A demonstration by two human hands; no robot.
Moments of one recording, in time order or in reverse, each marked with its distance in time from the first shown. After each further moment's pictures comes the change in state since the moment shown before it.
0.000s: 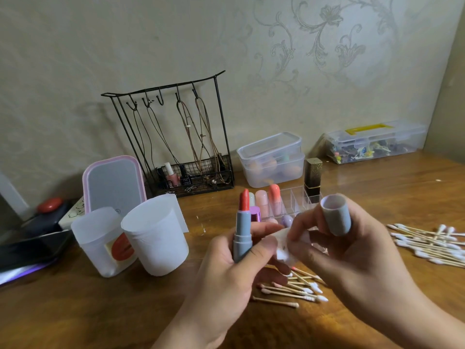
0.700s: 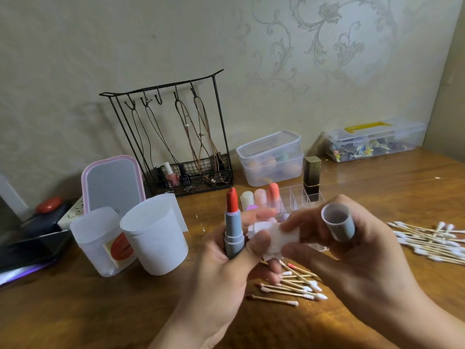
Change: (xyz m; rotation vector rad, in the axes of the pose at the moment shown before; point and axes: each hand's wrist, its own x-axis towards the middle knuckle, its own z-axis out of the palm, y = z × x) left_hand -0.002 0.006 0.003 -0.075 -0.034 0.096; right_hand -0.002 -0.006 -0.001 -0.107 0.009 -0.077
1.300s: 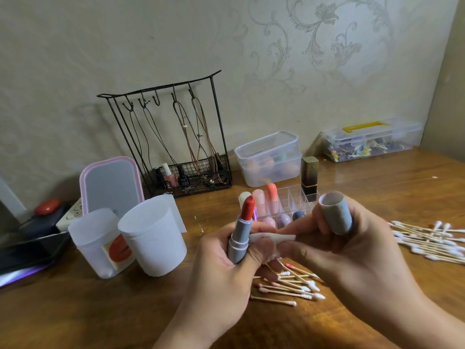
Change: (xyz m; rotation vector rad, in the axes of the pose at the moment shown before) left_hand 0.000 -0.008 -0.007 0.468 0.120 0.065; right_hand 0.001 -0.006 0.000 0.111 0.004 0.089
